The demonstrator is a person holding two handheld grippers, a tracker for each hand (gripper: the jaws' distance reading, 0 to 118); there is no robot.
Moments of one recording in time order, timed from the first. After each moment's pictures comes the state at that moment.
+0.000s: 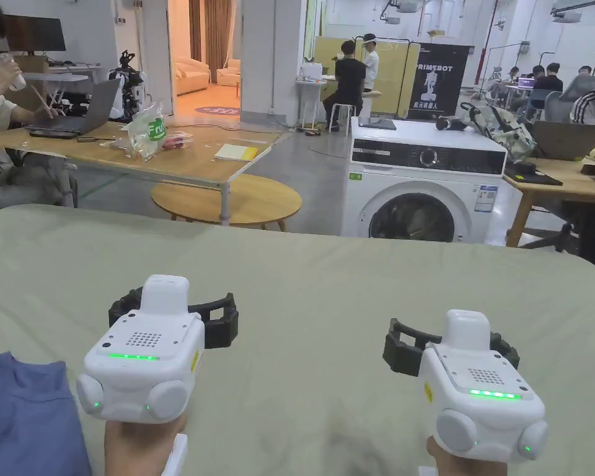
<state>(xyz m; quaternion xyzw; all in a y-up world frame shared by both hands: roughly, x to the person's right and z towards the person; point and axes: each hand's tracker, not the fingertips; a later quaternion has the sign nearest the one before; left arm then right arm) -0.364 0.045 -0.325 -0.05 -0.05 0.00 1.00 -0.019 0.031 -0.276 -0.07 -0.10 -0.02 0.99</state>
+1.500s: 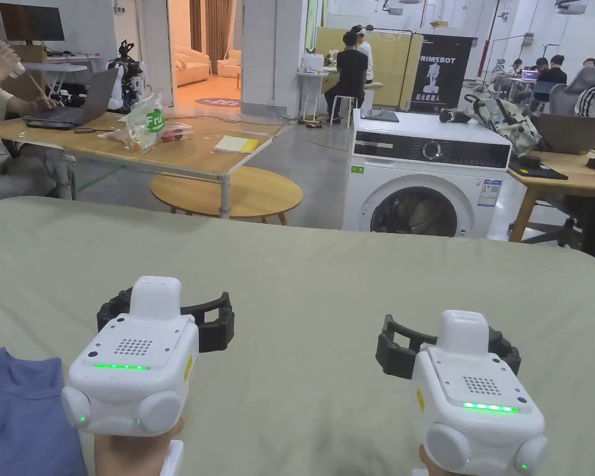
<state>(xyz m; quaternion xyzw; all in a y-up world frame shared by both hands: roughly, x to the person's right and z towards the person) -0.367 0.043 -0.316 -0.05 -0.05 0.00 1.00 -0.039 0.036 -0.268 -0.05 -0.10 -0.01 0.99</state>
